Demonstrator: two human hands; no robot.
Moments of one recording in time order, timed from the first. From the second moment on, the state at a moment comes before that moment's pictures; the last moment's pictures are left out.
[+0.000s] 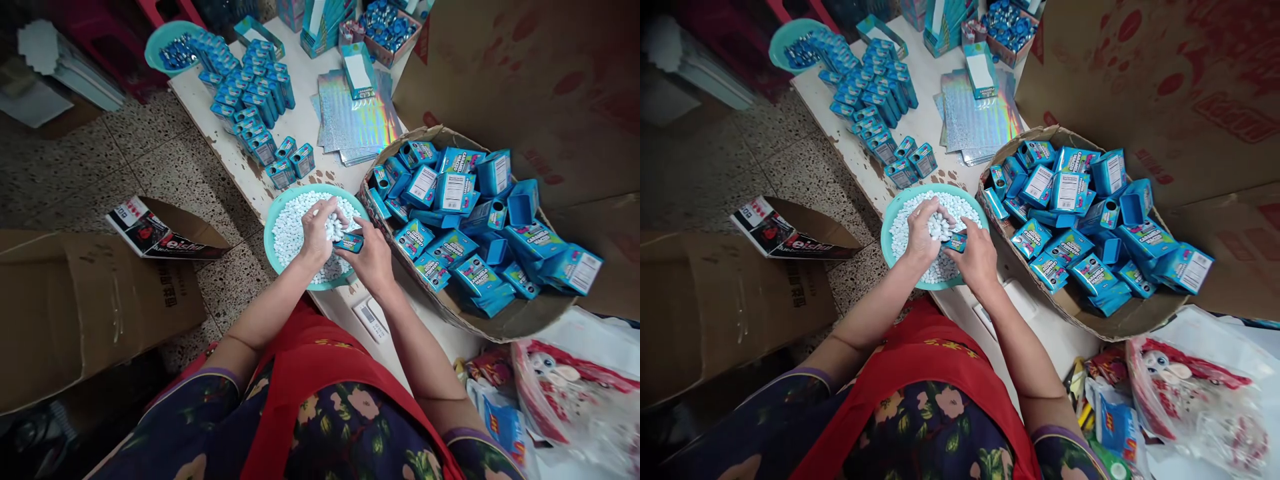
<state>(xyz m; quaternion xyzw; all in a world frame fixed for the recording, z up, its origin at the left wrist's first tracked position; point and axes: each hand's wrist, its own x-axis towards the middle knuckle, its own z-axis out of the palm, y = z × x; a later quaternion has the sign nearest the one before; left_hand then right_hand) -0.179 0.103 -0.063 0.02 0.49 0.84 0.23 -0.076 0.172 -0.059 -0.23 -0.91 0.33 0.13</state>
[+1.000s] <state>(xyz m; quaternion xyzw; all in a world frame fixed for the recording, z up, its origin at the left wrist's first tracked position) -0.168 0.098 -0.061 0.06 0.55 0.80 0.23 -0.074 0.166 -0.064 -0.25 -0.88 0.37 0.17</state>
